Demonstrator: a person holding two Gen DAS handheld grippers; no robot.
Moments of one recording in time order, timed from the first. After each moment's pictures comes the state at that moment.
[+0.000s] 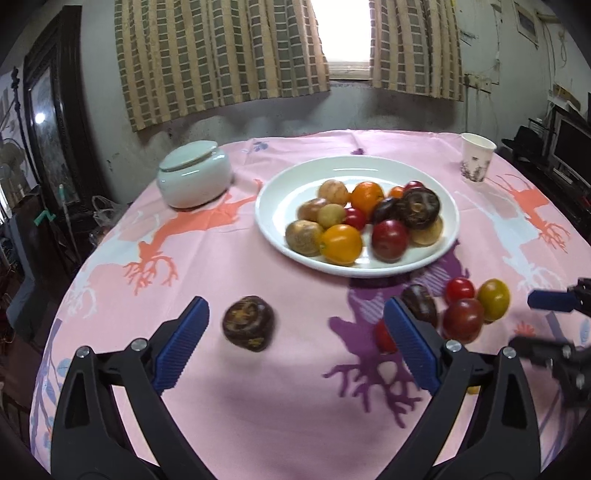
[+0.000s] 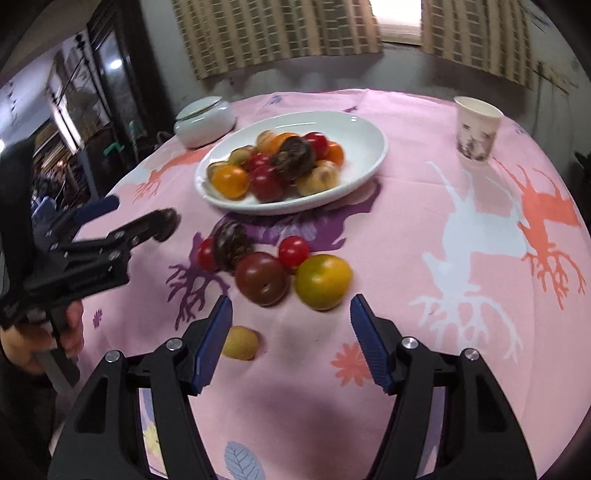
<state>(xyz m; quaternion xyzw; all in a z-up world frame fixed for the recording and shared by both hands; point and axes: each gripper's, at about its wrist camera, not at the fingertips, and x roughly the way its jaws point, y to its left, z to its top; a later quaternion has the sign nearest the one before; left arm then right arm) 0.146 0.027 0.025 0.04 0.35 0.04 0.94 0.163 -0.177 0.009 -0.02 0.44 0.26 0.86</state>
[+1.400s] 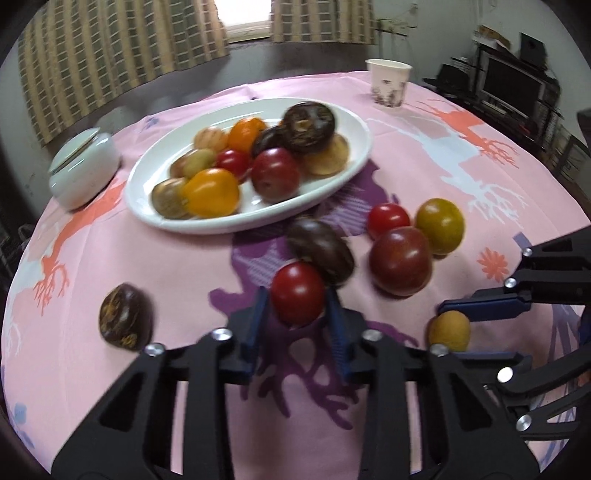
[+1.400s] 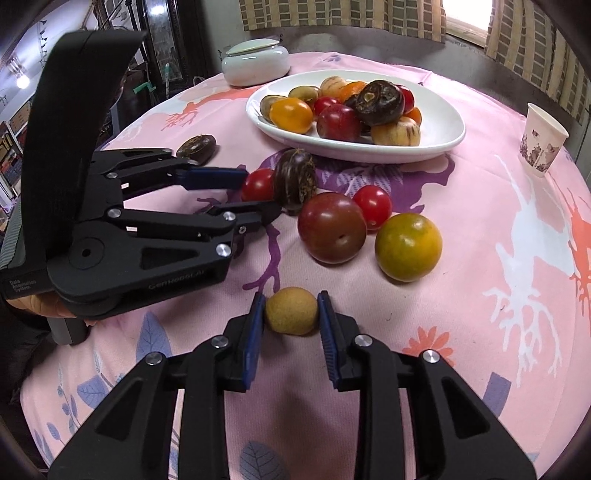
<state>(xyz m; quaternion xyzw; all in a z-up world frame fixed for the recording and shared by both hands) 0.168 -0.027 -0.028 0.10 0.41 -0.13 0.90 0.152 -0.136 -0.024 -0.10 0.47 0.31 0.82</state>
